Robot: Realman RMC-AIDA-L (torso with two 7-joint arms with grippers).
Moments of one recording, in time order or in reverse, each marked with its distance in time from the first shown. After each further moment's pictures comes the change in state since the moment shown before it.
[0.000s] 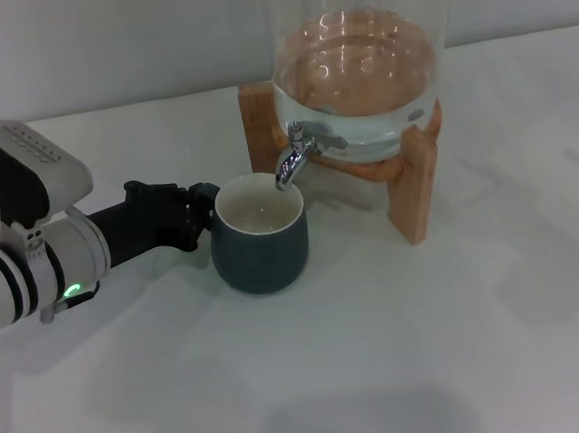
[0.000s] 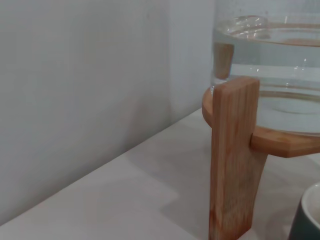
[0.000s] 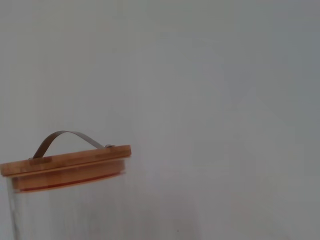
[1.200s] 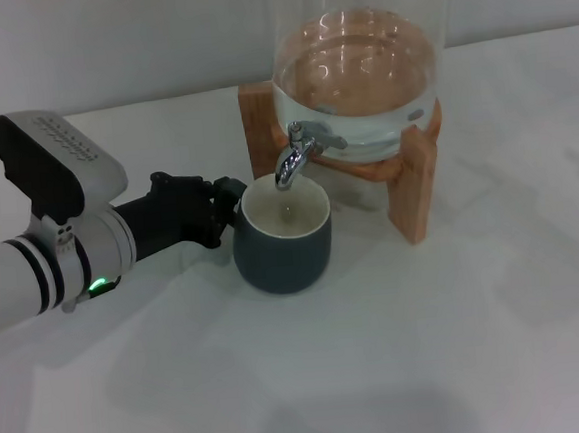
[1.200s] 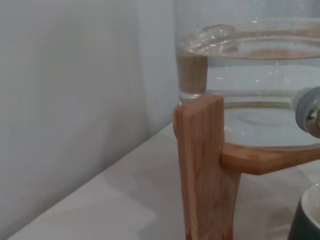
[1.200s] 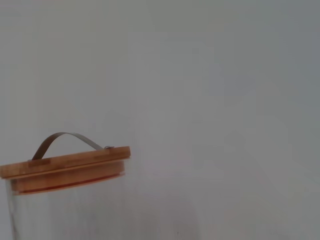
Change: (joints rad) left arm -0.016 0.002 0.207 0.011 -0.193 0.047 0.070; right arm 0.006 0.000 0.005 0.009 0.000 0.000 -0.002
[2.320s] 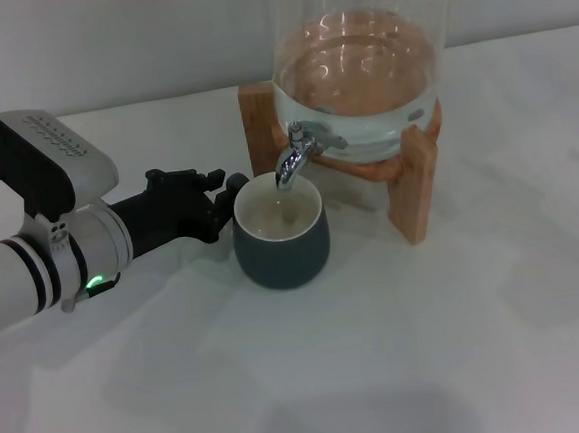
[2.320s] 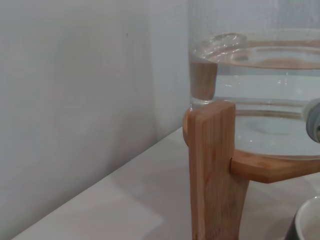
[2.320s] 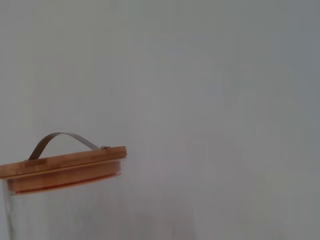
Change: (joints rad) left arm 0.007 0.003 0.003 0.001 -0.037 -0.006 -0.011; right arm -0.006 0.000 0.006 0.000 0.000 0.000 0.000
